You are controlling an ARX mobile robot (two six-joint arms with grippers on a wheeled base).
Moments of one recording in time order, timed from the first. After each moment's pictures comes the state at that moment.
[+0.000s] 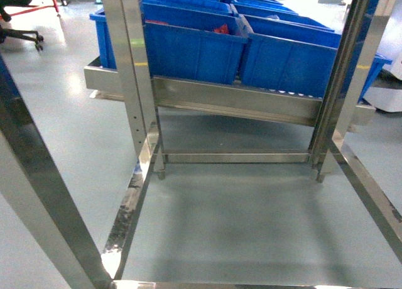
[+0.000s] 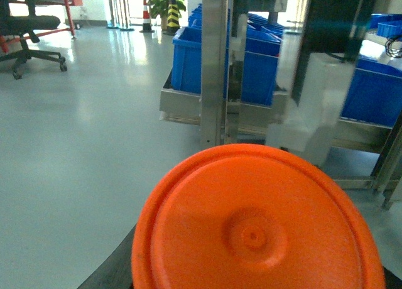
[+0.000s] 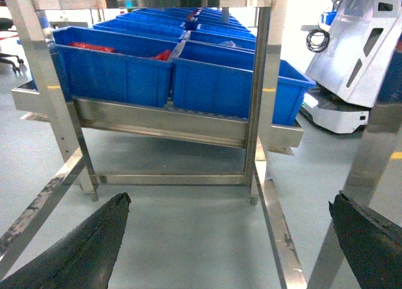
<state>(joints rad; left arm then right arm) 0.00 0.01 0.01 -0.01 0.00 -0.01 0.00 0.00 0.01 0.00 0.00 0.00</state>
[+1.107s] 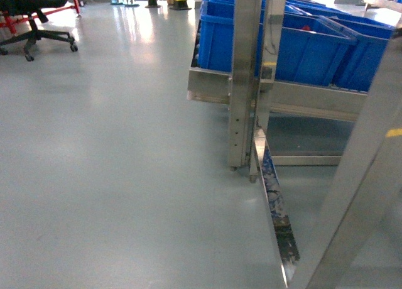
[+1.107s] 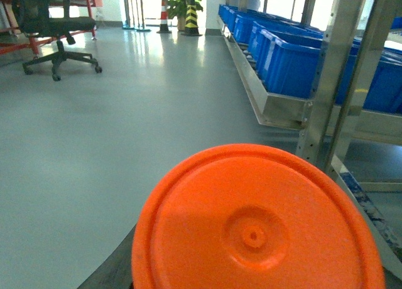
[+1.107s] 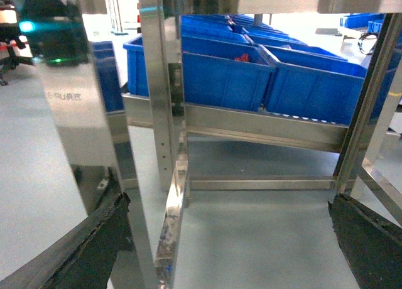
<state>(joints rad) 0.00 0.01 0.01 -0.01 0.00 -0.01 0.00 0.00 0.01 -0.01 0.00 0.00</state>
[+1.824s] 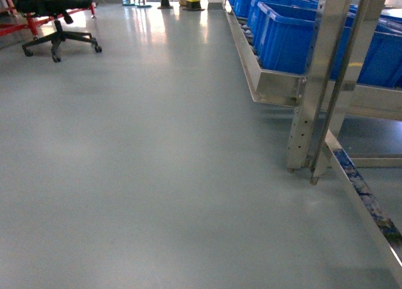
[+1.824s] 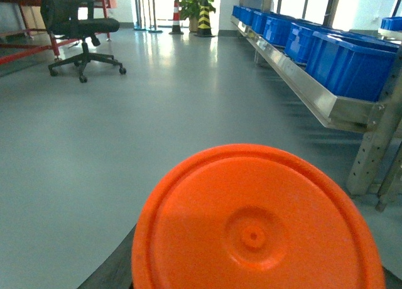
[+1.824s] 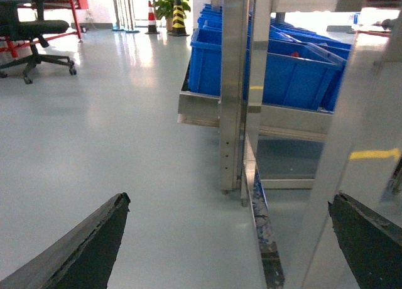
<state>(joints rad) 0.00 0.01 0.01 -0.01 0.00 -0.01 0.00 0.00 0.01 0.00 0.00 0.00</state>
